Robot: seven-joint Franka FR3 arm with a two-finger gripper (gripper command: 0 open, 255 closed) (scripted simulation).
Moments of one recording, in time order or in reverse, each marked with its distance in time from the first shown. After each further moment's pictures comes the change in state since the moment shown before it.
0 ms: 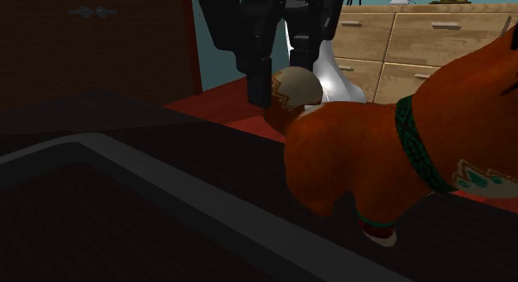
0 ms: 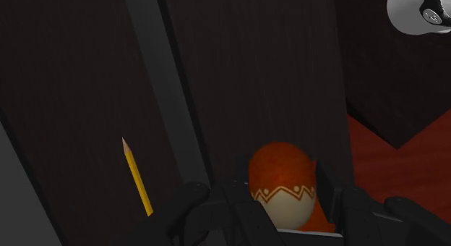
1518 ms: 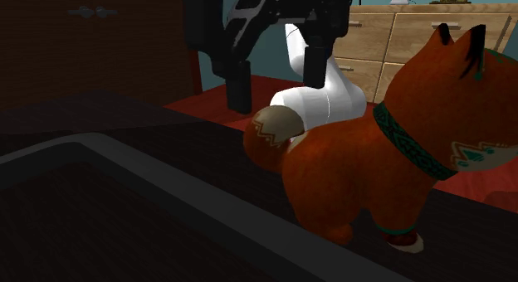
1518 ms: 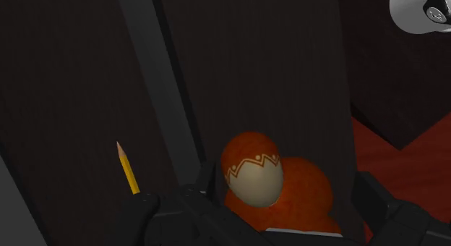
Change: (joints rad) arm -0.004 -0.010 -0.001 -0.038 -0.004 0.028 0.006
